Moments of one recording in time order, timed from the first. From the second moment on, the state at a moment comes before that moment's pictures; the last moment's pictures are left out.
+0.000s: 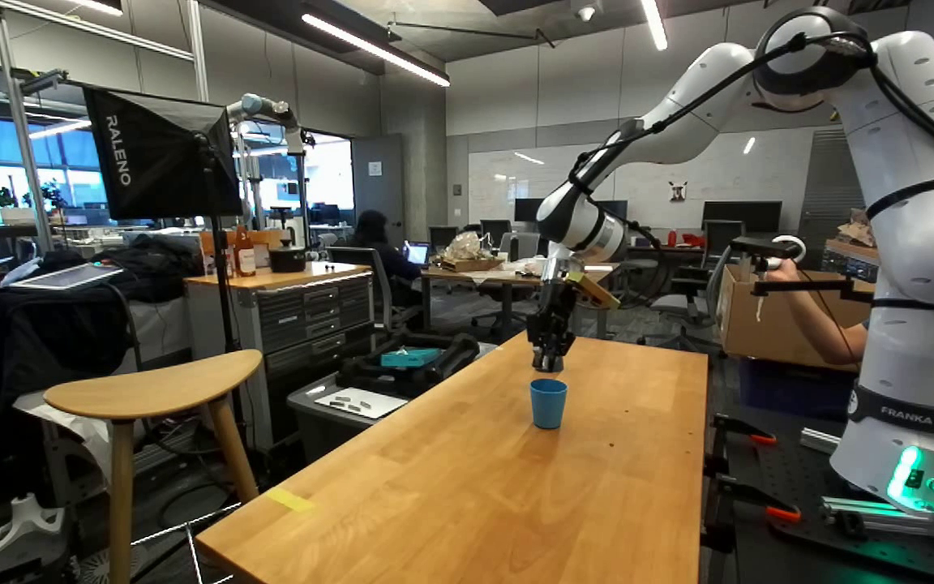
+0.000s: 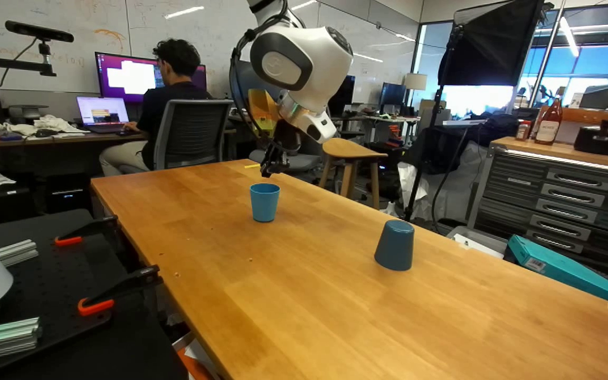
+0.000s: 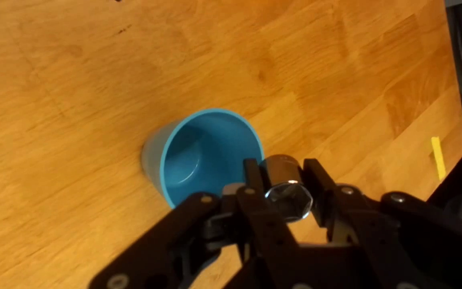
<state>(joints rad) -0.21 0.33 0.08 -2.16 0.72 2.23 -0.28</state>
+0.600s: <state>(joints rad) -0.21 0.38 0.05 -2.16 0.71 2.21 -0.28</state>
